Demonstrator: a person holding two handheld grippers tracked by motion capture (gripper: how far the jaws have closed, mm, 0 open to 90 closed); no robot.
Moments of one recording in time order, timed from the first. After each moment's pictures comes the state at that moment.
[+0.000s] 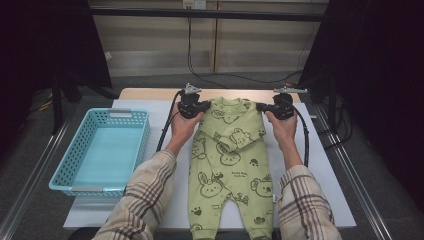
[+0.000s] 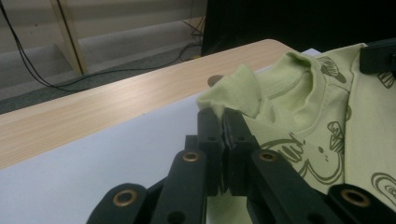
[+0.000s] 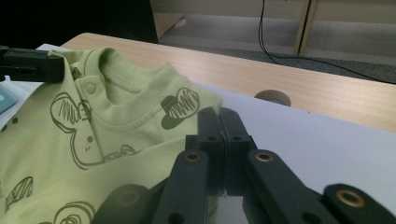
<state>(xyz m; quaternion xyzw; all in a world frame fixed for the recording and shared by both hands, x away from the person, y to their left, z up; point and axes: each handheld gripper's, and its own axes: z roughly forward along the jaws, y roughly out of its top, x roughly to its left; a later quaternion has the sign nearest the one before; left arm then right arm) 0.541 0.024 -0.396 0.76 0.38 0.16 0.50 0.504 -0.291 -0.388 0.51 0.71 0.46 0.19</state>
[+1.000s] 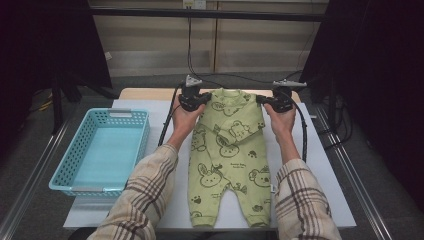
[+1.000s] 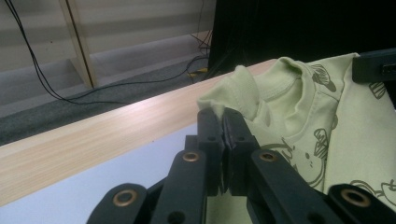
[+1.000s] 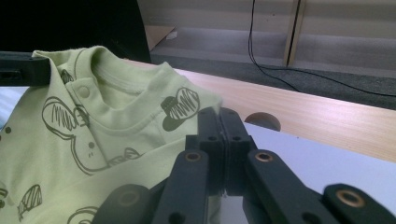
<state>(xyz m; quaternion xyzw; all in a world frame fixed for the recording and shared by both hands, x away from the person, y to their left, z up) 0.551 0.018 -0.376 0.75 0.38 0.18 0.51 0.519 -0.287 -0.374 0.51 0.69 0.46 0.22</state>
